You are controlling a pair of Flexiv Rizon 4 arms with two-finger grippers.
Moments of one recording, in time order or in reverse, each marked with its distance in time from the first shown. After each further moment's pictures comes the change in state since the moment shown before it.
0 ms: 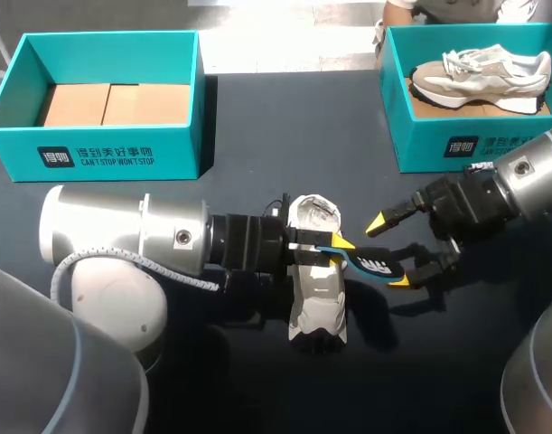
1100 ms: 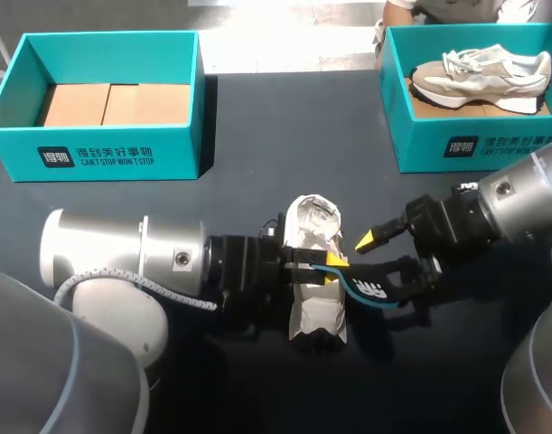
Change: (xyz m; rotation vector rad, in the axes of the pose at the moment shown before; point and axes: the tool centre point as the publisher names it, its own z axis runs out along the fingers) left arm 0.025 0.019 0.000 -0.023 -0.008 -0.007; right arm 0.016 0.002 0.025 0.056 -0.046 0.101
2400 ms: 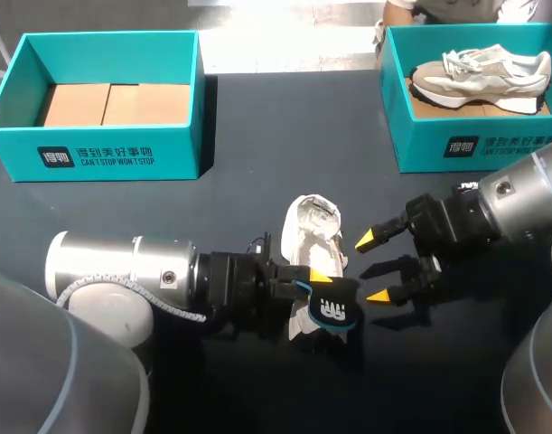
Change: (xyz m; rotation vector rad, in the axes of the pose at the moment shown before) left arm 0.025 0.041 -0.006 0.133 -0.009 0.047; right arm -0.001 0.000 0.000 -0.006 -0.004 0.006
